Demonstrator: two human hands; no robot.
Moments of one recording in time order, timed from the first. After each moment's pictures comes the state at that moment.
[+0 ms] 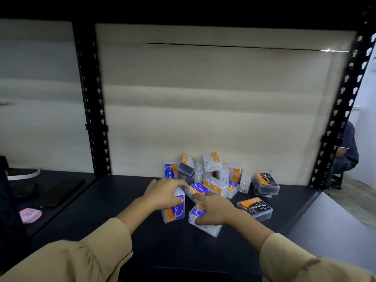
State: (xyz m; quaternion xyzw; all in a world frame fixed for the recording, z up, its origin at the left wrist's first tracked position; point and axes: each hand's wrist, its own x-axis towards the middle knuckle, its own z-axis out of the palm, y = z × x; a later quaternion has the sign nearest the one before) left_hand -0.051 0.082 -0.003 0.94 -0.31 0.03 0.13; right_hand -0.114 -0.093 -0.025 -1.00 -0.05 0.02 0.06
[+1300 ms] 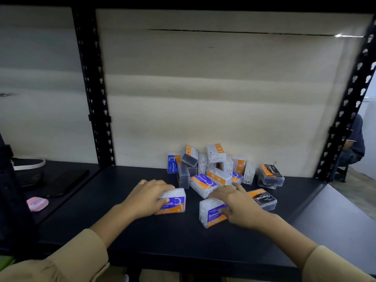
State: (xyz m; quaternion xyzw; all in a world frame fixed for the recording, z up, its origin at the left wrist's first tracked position) left_hand -0.060 0.133 -0.028 0.93 -0.35 0.07 0.08; right_hand -0.149 -0.126 -0.030 -0.99 -0.14 -0.09 0.00
